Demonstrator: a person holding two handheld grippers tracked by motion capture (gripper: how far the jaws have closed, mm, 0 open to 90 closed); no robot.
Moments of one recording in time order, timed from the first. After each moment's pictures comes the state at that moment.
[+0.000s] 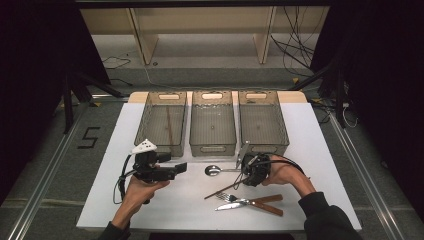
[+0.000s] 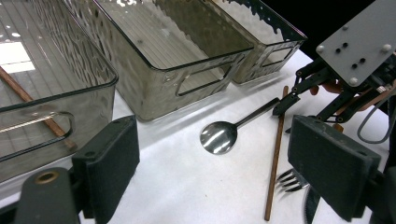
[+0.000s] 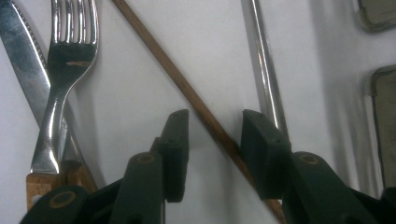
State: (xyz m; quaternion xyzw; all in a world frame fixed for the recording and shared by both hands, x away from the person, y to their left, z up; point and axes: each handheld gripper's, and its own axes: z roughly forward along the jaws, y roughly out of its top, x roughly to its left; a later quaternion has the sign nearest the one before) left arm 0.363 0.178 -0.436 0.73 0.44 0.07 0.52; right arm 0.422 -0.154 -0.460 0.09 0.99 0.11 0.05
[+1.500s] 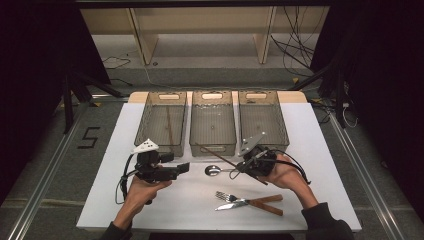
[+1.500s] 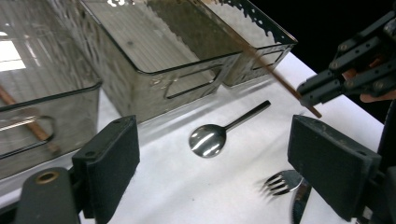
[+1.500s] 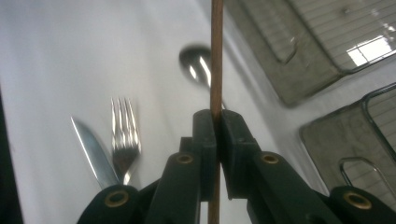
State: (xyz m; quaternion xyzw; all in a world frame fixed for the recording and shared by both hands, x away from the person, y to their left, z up) left arm 0.362 0.169 -0.432 0.73 0.44 0.06 0.52; right arm 0.394 -0.158 -0.406 0.18 0.94 0.28 0.10
